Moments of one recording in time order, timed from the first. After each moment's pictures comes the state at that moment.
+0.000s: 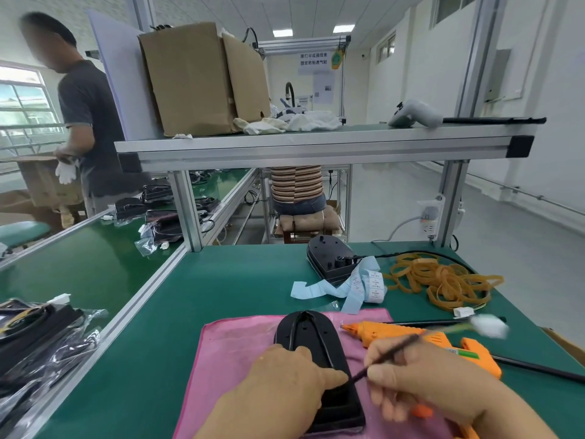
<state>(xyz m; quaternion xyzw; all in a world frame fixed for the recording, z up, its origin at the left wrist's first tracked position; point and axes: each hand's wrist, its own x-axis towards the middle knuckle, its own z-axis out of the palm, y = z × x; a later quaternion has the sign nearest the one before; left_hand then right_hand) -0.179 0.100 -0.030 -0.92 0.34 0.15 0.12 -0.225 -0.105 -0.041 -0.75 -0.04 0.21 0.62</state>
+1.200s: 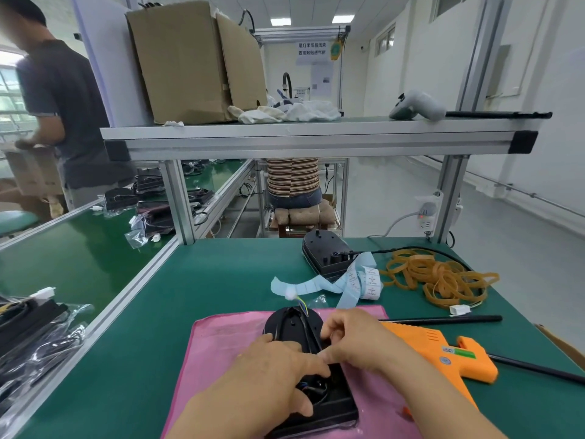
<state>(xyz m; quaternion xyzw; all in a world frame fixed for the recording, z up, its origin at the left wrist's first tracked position) -0.160 0.118 -0.042 -0.93 0.33 0.13 -0.02 -0.155 -0.063 -0.063 -0.91 0.03 0.08 0.41</state>
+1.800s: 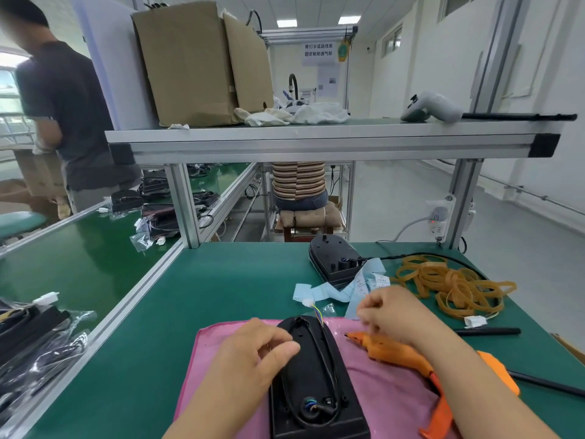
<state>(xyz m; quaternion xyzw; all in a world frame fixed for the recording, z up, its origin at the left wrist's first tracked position) -0.143 0.154 -0.066 -0.86 0.20 -0.04 -0.46 -0.123 -0.104 -0.045 -0.91 0.11 0.01 0.39</state>
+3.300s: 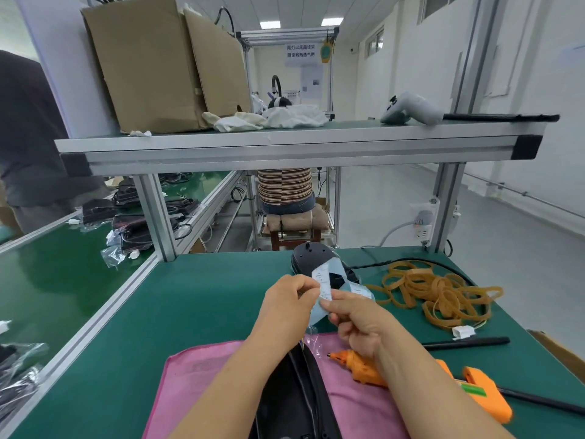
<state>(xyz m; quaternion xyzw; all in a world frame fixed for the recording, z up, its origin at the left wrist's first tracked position) -0.052 0.044 -0.045 -0.86 0.17 -0.01 -0.48 -0.069 -0.100 -0.072 -0.54 0.19 0.06 0.82</state>
